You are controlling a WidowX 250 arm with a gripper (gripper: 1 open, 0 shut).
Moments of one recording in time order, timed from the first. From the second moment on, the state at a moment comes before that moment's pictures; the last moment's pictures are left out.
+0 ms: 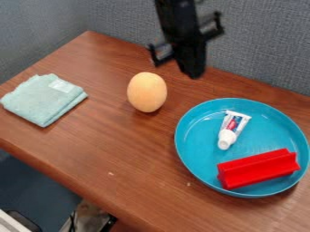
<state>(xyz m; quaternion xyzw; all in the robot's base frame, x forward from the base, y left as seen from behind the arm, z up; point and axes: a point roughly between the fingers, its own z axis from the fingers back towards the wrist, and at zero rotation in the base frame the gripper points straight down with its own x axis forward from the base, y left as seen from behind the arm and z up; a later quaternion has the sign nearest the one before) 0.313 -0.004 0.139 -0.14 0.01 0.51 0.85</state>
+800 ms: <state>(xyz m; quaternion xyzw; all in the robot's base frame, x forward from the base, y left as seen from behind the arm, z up) 0.306 -0.008 0.134 -0.14 0.00 0.48 0.87</state>
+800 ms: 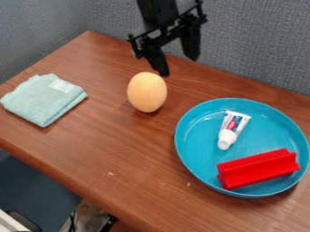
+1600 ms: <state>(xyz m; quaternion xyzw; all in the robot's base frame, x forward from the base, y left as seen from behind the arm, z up) 0.308 -0.072 0.080 -0.10 -0.03 0.38 0.92</state>
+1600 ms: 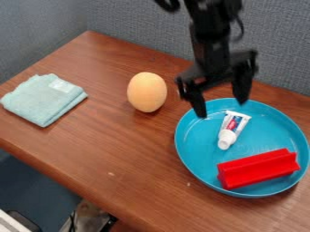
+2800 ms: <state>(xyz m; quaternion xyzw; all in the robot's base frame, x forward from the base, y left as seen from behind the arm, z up) 0.317 -0.078 0.024 -0.07 -0.03 0.35 0.93</state>
